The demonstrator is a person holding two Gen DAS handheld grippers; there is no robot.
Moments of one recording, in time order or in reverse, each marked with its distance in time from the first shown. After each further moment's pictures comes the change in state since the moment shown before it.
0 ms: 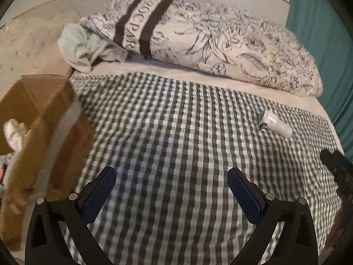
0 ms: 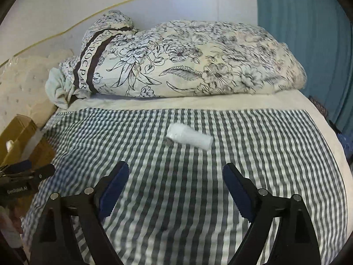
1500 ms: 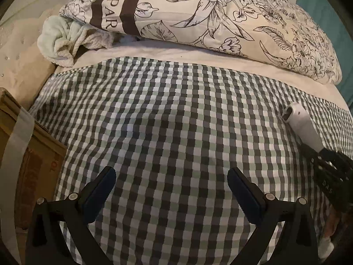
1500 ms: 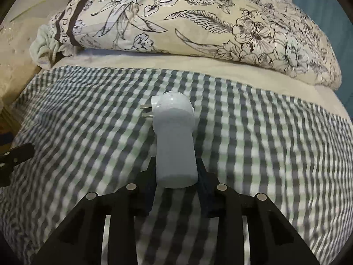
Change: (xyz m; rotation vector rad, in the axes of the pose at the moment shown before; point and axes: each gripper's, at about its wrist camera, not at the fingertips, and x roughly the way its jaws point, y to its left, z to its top) left arm 0.092 -0.018 0.028 0.052 0.096 0.064; right arm 0.146 0.001 -0.005 -0.107 0.222 0.018
